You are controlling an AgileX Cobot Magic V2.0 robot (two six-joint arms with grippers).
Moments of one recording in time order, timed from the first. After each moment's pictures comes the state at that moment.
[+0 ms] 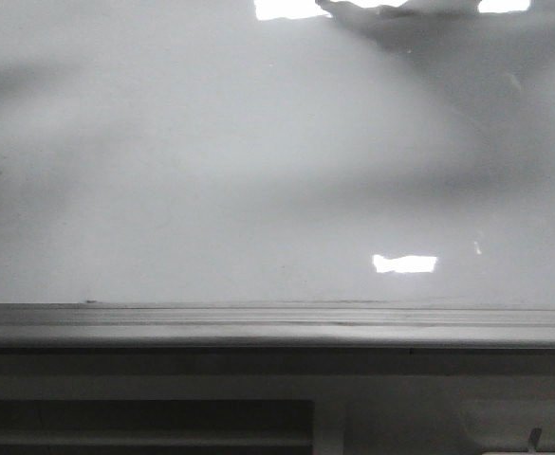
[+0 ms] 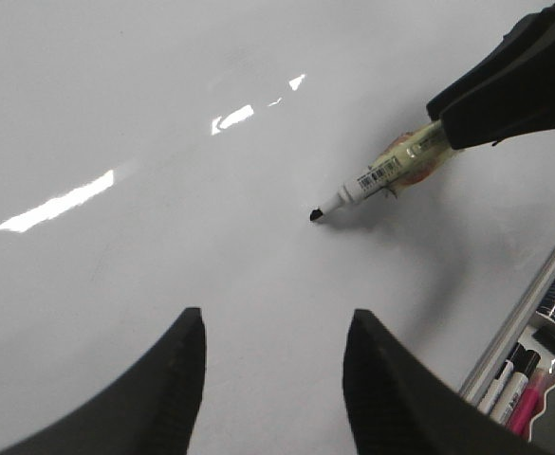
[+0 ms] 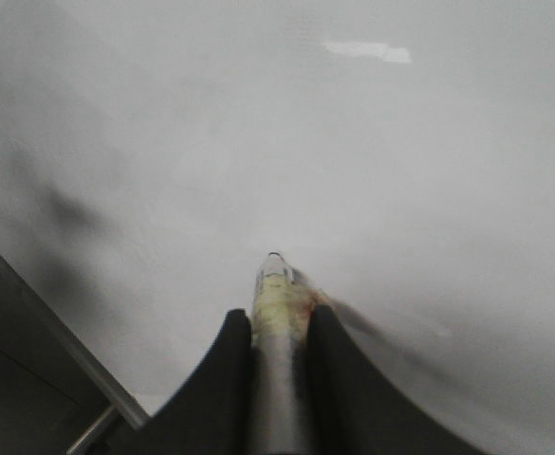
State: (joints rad) left arm -0.59 0.86 -0.80 -0.73 0.39 0.79; right arm 0.29 1.00 -0.88 0.95 0.57 -0.82
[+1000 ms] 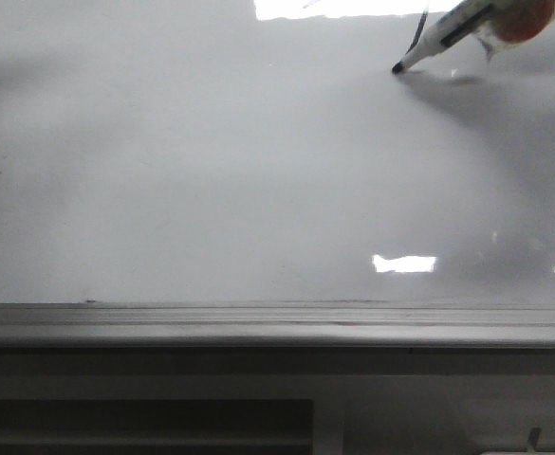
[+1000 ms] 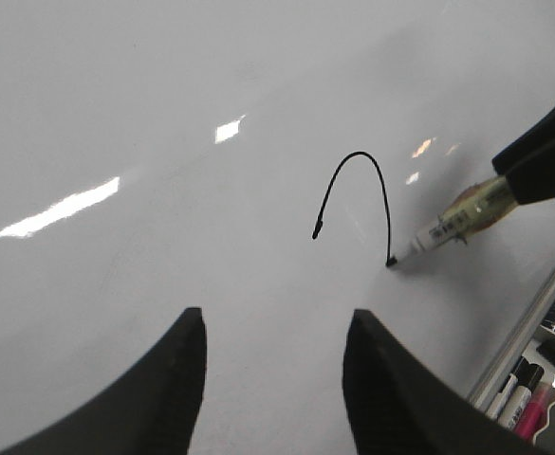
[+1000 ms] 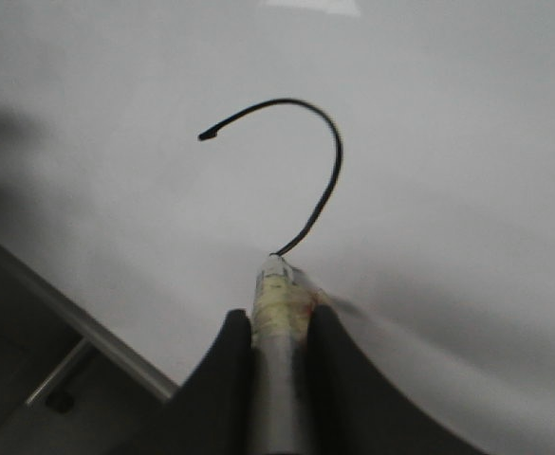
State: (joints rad) left arm -0.59 0.86 -0.80 -0.75 0.38 0.79; right arm 0.26 0.89 -0.80 0.72 0.64 -0.64
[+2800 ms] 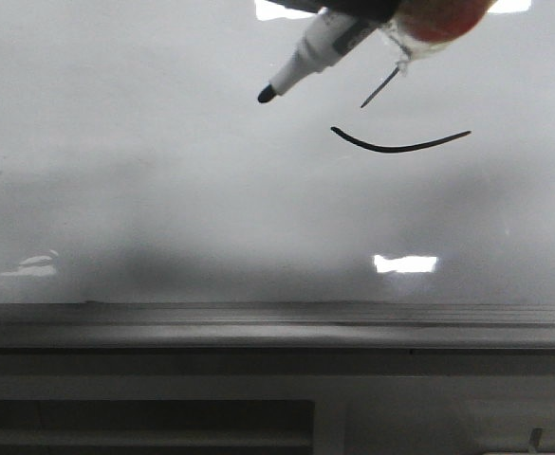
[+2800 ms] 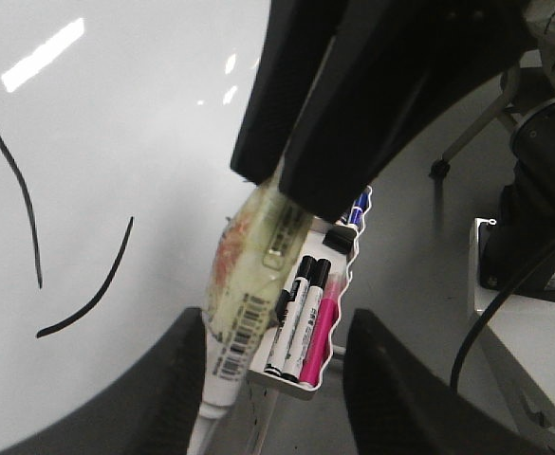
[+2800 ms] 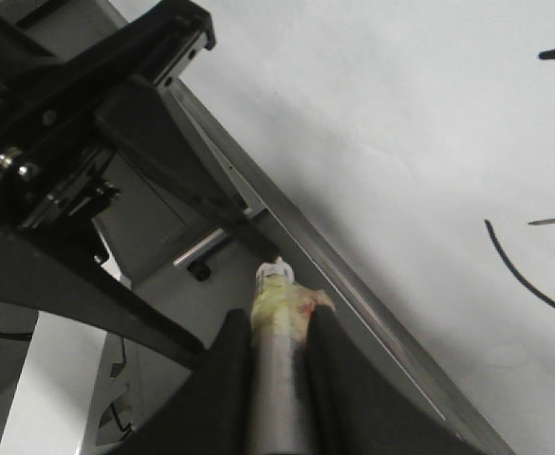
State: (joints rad) left arm -0.99 1.11 -0.80 -0.97 0.33 1.09; right arm 0.43 0.90 -0.89 0.79 0.90 -0.69
